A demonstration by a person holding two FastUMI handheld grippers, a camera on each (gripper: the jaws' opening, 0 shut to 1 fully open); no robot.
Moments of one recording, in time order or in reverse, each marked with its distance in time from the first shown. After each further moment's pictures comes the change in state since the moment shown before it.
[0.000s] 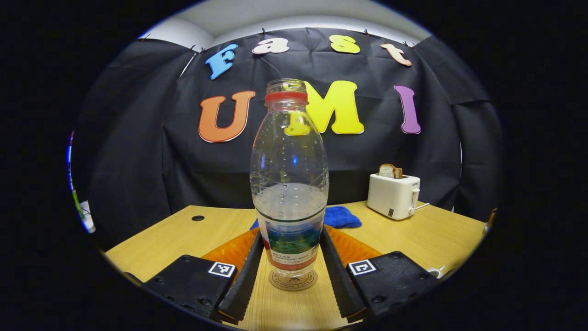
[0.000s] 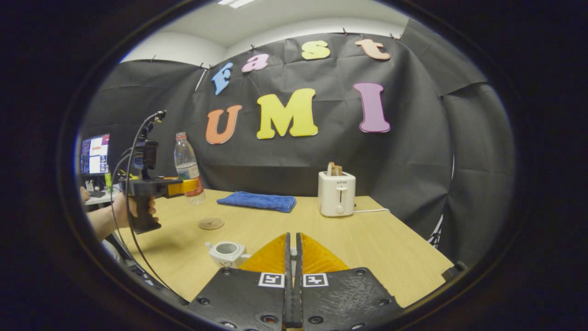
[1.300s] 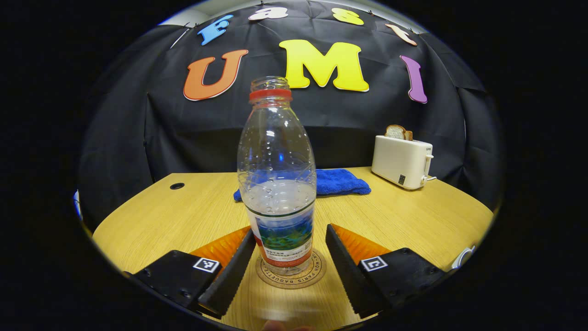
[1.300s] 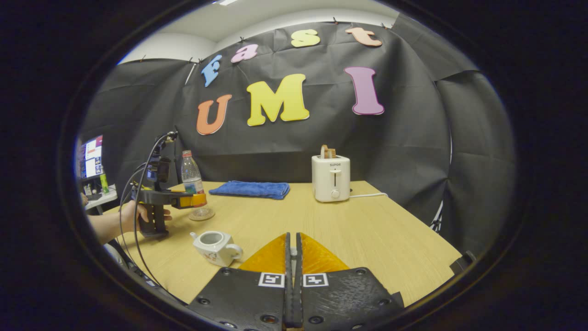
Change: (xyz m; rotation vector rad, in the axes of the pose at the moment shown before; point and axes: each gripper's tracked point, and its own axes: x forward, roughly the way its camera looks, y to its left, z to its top) left arm 0.041 -0.003 -0.087 0.003 0.224 -0.038; right arm 0.019 -0.011 -0.030 0.035 0.075 -0.014
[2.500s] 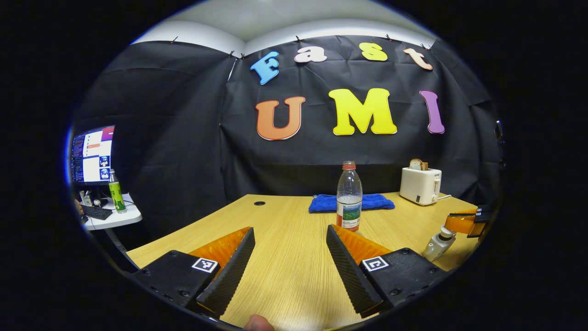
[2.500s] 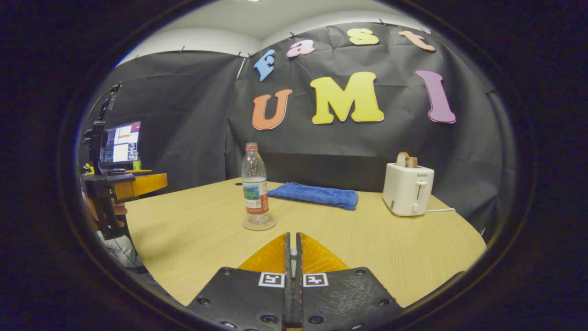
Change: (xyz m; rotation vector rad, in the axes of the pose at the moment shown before) left arm -0.232 0.088 0.017 -0.008 -0.211 0.312; right arm 0.065 0.151 0.000 -0.124 -0.014 0.295
